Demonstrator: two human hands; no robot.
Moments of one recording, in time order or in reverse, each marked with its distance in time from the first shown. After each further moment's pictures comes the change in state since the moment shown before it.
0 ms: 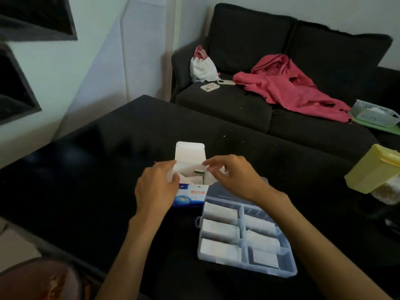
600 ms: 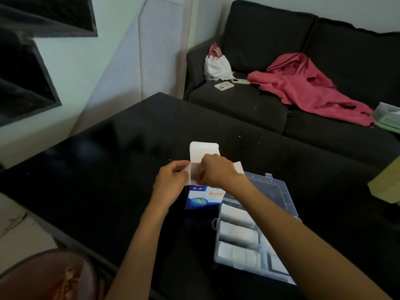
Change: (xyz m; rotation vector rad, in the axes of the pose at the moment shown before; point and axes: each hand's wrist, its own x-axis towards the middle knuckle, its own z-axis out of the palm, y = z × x) left_hand 0.026 -0.026 0.007 -0.633 -0.208 -0.221; right_hand 0.069 -0.025 0.060 -0.297 -0.186 0.107
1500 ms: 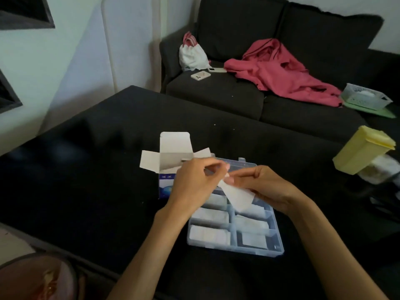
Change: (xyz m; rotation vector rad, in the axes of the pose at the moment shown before) left_hand -0.063 0.045 0.073 0.260 -0.230 0.489; right_hand -0.132 0.097 -0.033 1.157 -0.132 0.315
